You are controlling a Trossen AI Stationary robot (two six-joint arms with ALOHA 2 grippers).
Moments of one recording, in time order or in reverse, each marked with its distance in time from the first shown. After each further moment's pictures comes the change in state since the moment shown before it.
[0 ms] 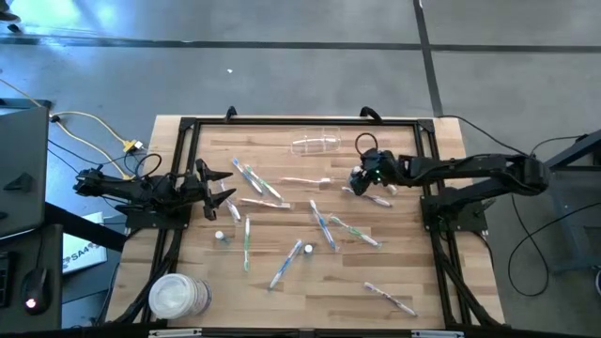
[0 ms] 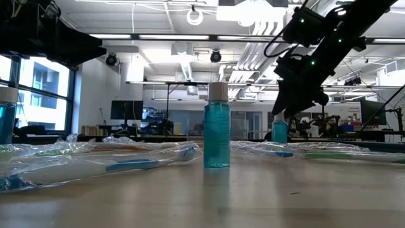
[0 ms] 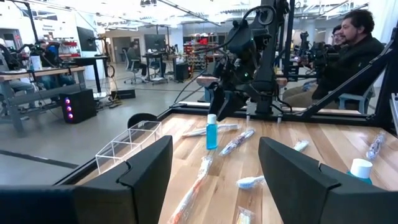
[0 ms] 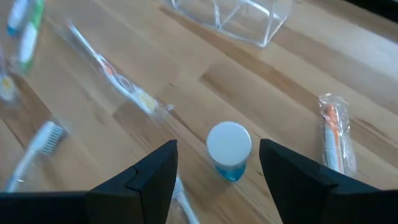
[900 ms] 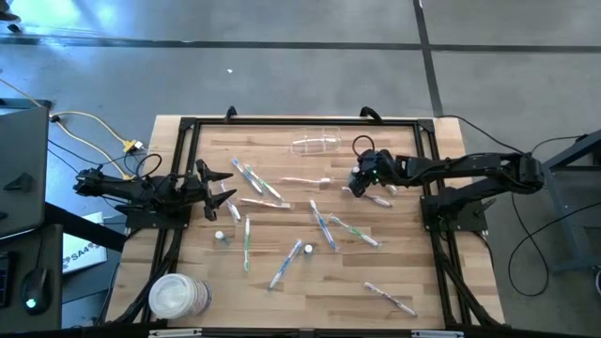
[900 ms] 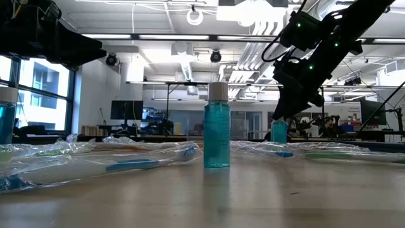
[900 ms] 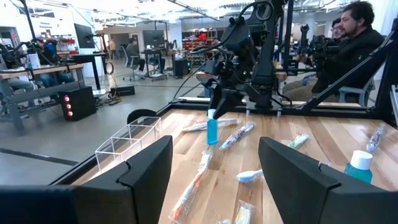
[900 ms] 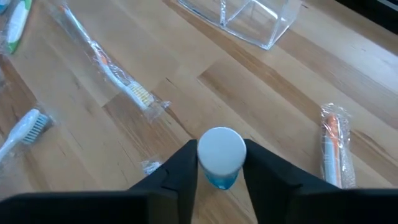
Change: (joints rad) left arm 0.000 0.000 0.000 -0.020 0.003 0.003; right arm -0.007 0.032 0.000 0.032 0.000 -0.089
